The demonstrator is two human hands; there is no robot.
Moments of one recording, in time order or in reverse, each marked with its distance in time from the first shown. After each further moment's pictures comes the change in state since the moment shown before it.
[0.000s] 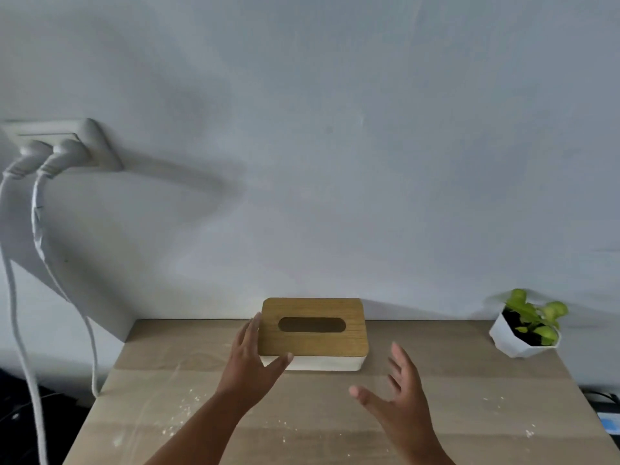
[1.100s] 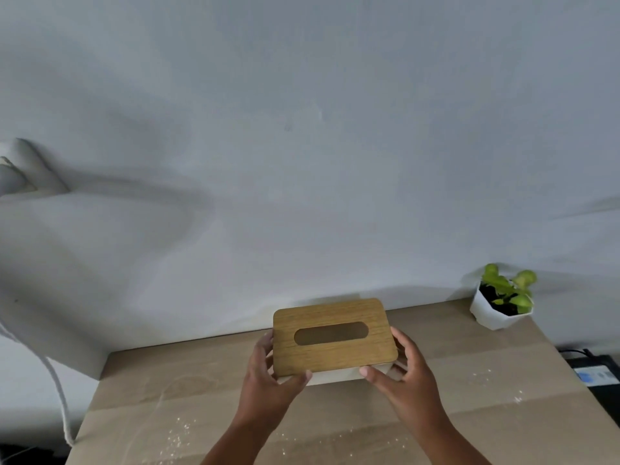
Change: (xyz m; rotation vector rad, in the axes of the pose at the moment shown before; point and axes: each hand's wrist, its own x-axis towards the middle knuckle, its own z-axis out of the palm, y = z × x) left_hand -0.020 0.024 0.031 -0.515 -0.075 0.013; right_hand 0.018 0.007 -0.011 -0.044 0.145 -0.034
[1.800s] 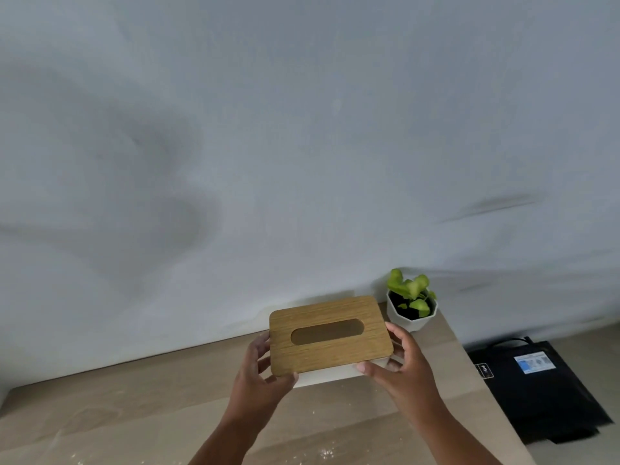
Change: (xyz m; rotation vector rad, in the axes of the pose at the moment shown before) left_hand -0.009 0.061 0.168 -0.047 -0.116 -0.034; right_hand 0.047 0.033 -0.184 0.057 0.011 0.069
